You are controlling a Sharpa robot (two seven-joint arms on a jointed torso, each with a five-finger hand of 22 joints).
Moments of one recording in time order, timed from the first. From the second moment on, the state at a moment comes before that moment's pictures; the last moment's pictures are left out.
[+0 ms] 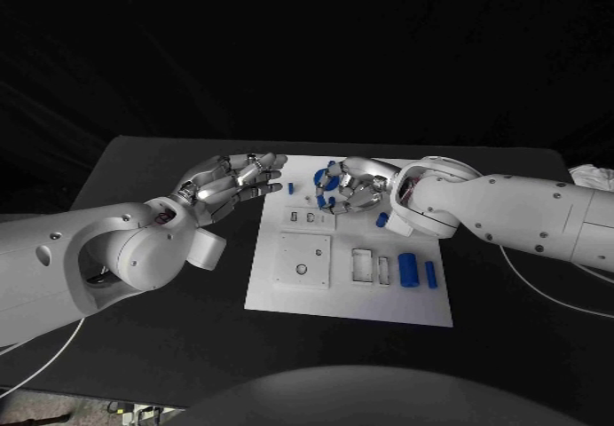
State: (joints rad) left arm 1.30 -1.00 -0.22 1.81 0.01 -0.22 0.37; left_hand 1.44 0.18 -0.22 0.29 0.51 0.65 0.18 0.20 0.07 0.17 0.20 0.67 0.06 0.19 0.22 0.32 0.05 0.12 0.20 0.29 0.19 0.08; right arm 1.29 -0.69 -0.20 1.41 -0.99 -0.16 0.08; right_hand 1.42 -0.06 0.25 0.13 0.56 0.60 0.10 0.69 0.47 1.46 0.02 1.57 1.31 1.47 -0.03 1.57 1.31 0.01 1.47 0.08 1.48 1.31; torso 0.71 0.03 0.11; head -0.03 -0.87
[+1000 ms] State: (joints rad) left arm 1.30 -1.00 -0.22 1.81 0.01 -0.22 0.37; left_hand 1.44 0.18 -0.22 0.29 0.51 0.65 0.18 0.20 0.07 0.17 0.20 0.67 0.06 0.19 0.22 0.32 0.05 0.12 0.20 0.29 0.19 0.08; right arm 1.29 -0.65 -0.20 1.37 -1.11 -0.11 0.02; right_hand 1.42 -0.06 0.26 0.12 0.56 0.61 0.11 0.68 0.46 1.47 0.02 1.57 1.31 1.47 -0.03 1.57 1.31 0.01 1.46 0.08 1.47 1.31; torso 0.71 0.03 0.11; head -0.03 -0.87
